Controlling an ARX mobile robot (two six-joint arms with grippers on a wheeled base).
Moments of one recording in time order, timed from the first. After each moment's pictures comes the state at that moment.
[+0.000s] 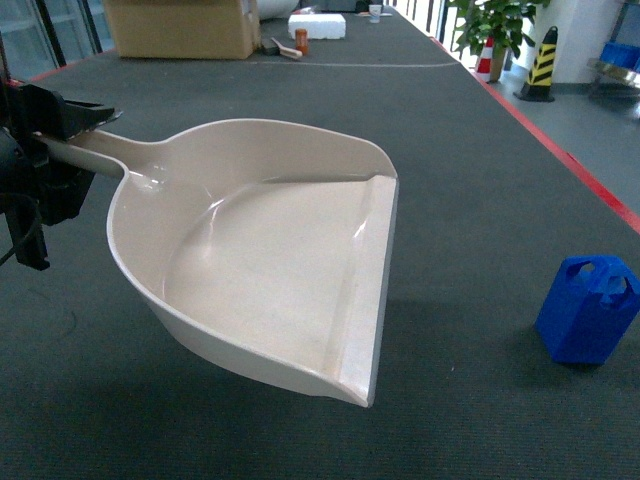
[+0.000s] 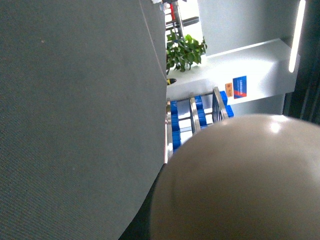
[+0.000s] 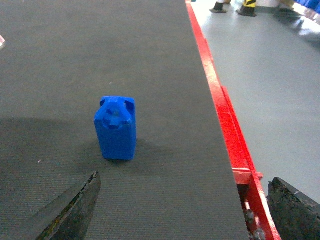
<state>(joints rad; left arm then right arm) -0.07 1.81 0.63 1.19 0.14 -1.32 -0.03 0.48 0.11 0.10 0.06 -0.04</state>
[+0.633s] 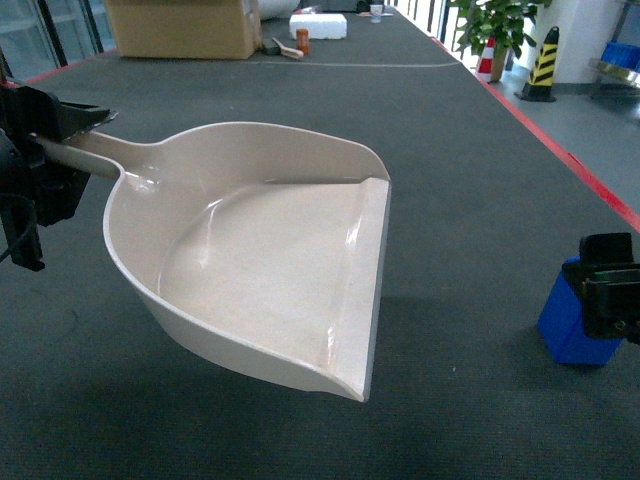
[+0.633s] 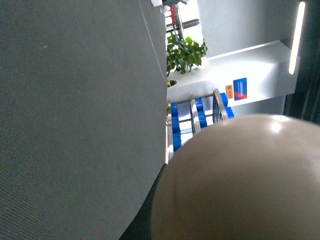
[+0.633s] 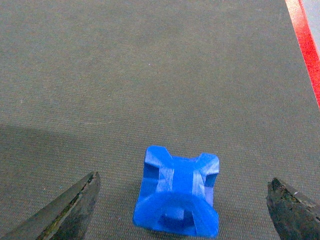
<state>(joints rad) -0.07 1.81 0.63 1.18 0.14 -1.32 0.14 1.60 0.60 0.46 0.09 0.01</state>
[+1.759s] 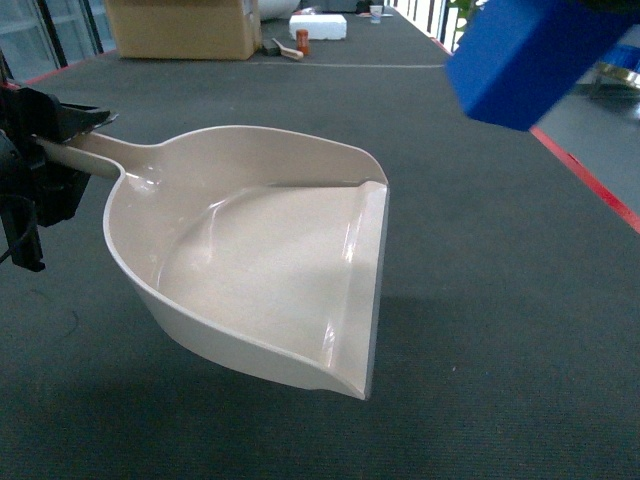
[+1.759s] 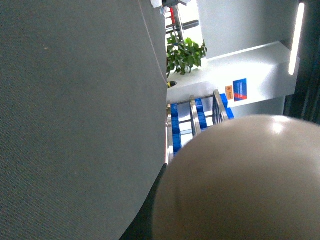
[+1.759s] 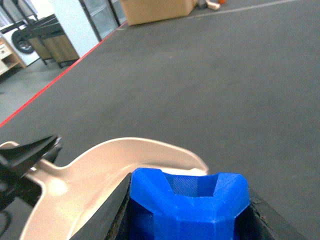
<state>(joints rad) -0.07 1.81 0.63 1.18 0.14 -1.32 0.42 1.30 0.82 0.28 0.03 0.30</state>
